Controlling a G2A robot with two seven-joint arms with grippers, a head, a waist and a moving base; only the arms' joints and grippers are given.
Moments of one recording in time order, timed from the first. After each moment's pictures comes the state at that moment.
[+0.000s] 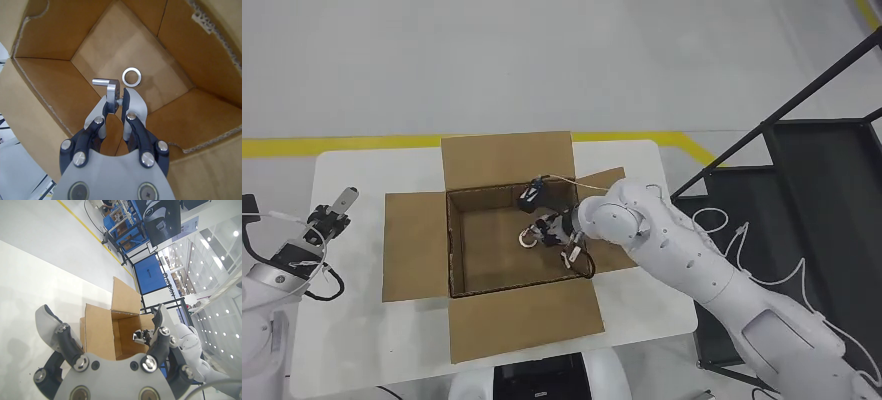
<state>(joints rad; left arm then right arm) 1.68 -1.03 -1.90 -1.86 0.04 -0.21 -0.57 -0.81 -1.16 0.72 -1.54 -0.61 -0.16 1.09</state>
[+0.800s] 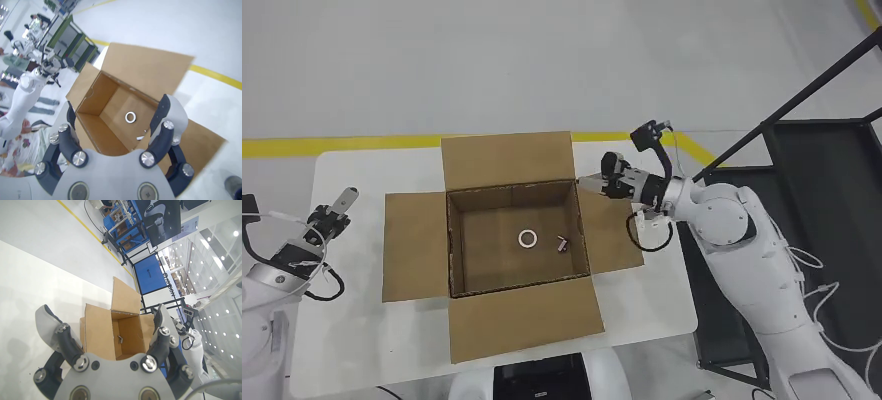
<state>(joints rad) 1.68 -1.03 -1.90 -1.86 0.04 -0.21 -0.57 -1.24 -1.03 1.41 -1.77 -0.31 -0.32 0.73</state>
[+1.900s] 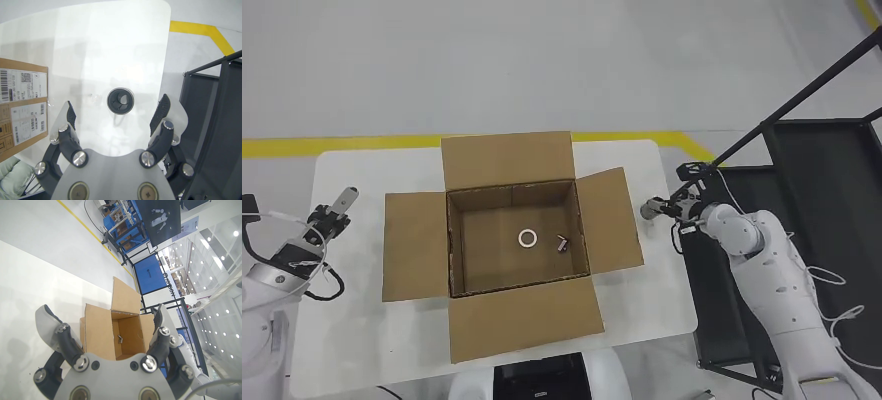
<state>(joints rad) 1.68 -1.03 -1.90 -1.86 0.04 -0.21 -0.57 -1.27 -1.01 1.46 -1.33 -0.75 -0.26 0.69</state>
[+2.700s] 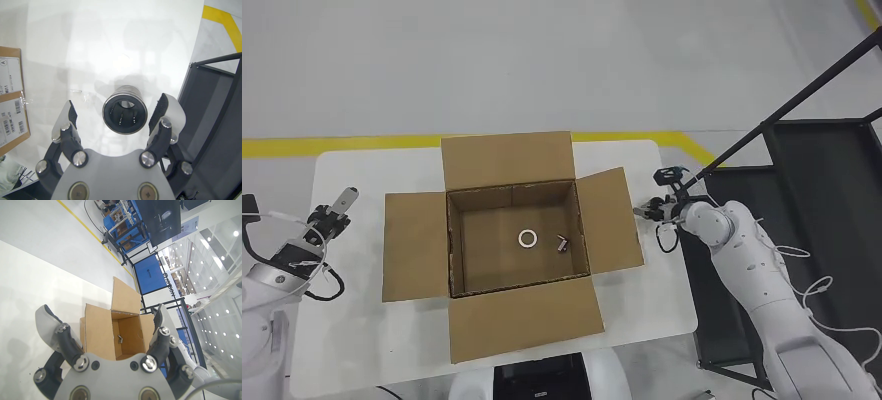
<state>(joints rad) 1.68 -1.03 -1.90 -1.86 0.04 -0.21 -0.57 -1.08 -1.04 1.28 -1.07 -0.80 -0.30 0.68</state>
